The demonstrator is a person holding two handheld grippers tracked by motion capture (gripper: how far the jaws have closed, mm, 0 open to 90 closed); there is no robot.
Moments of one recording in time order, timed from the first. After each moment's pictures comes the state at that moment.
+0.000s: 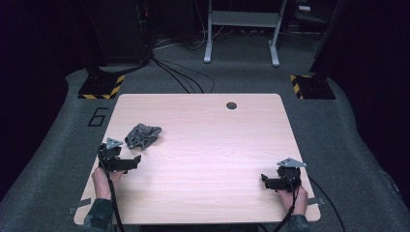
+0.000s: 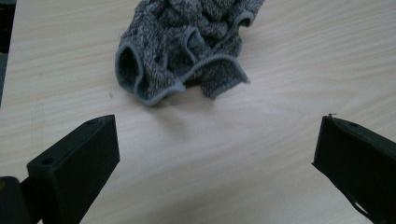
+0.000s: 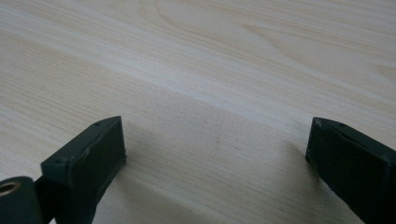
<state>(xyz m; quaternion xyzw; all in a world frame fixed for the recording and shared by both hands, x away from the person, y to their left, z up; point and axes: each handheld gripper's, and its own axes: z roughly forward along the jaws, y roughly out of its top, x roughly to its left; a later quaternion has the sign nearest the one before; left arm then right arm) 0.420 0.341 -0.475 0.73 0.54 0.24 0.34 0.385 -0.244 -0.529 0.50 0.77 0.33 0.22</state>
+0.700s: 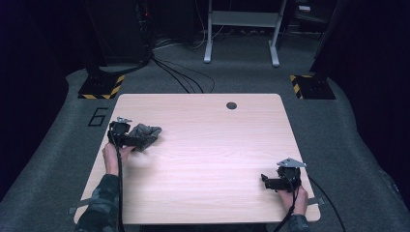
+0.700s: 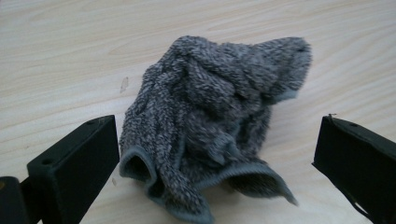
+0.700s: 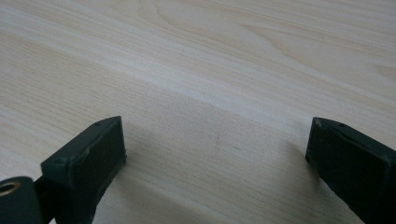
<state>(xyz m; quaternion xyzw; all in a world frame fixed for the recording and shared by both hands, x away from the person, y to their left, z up) 0.505 0.336 -0.472 0.74 0.56 0.21 0.31 0.385 -0.244 -0.529 0.50 0.77 0.33 0.22</state>
